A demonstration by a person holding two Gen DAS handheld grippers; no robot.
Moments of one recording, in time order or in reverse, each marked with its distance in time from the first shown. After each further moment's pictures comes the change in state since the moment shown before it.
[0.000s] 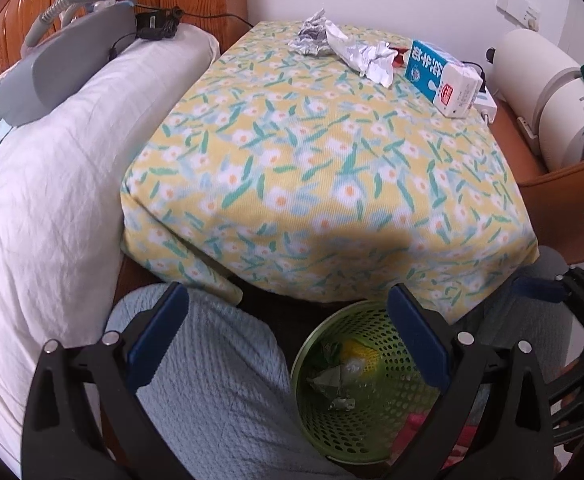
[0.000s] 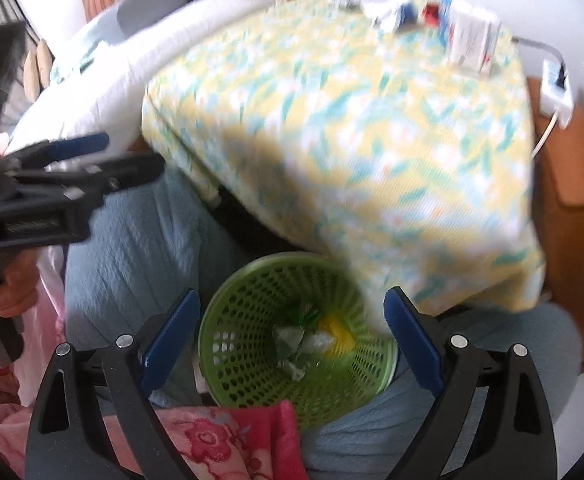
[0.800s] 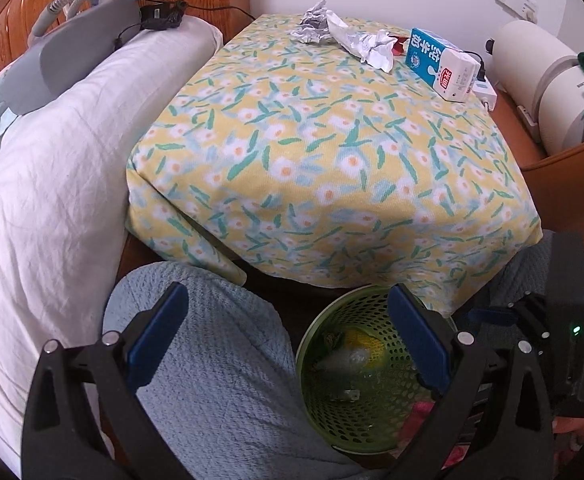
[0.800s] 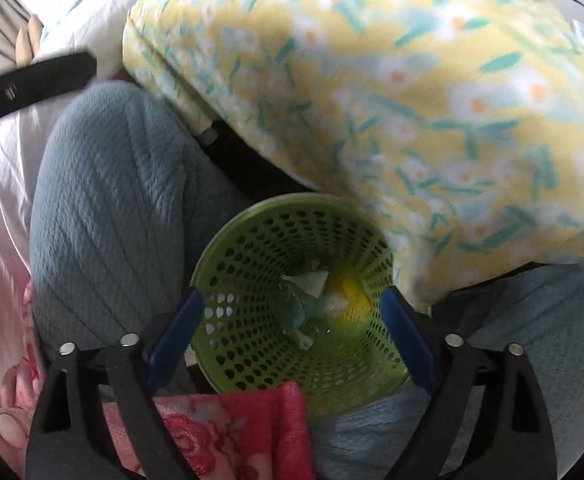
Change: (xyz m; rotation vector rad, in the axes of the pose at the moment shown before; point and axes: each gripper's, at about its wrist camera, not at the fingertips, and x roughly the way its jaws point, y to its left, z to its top) left arm -0.001 0.001 -0.025 -0.002 0.021 0.011; right arm 0.084 0.003 -0.036 0.005 0.175 0.026
